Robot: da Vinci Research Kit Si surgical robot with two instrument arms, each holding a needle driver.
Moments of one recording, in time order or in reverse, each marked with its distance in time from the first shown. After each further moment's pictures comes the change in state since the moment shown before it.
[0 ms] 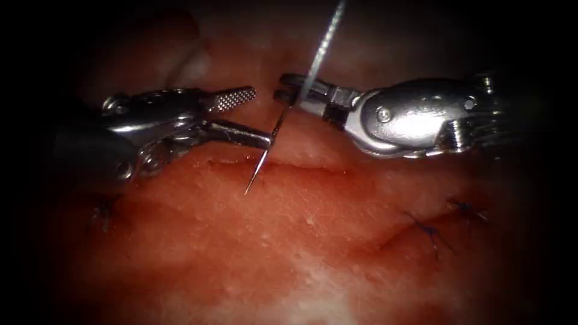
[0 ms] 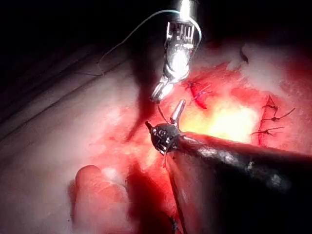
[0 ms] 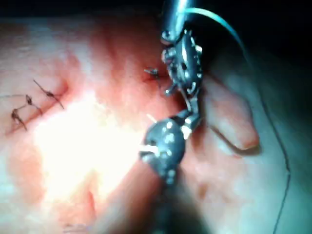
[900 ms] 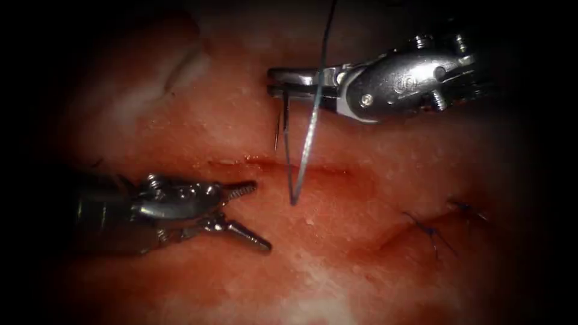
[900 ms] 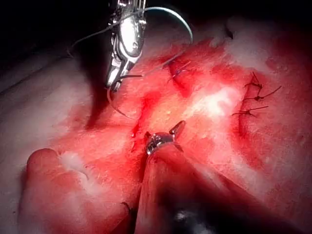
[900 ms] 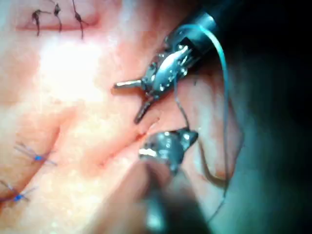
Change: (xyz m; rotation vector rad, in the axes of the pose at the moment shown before) right arm -0.003 0.002 0.003 0.154 0.102 -0.595; left arm -0.014 -0.003 0.001 0.177 -0.533 0.209
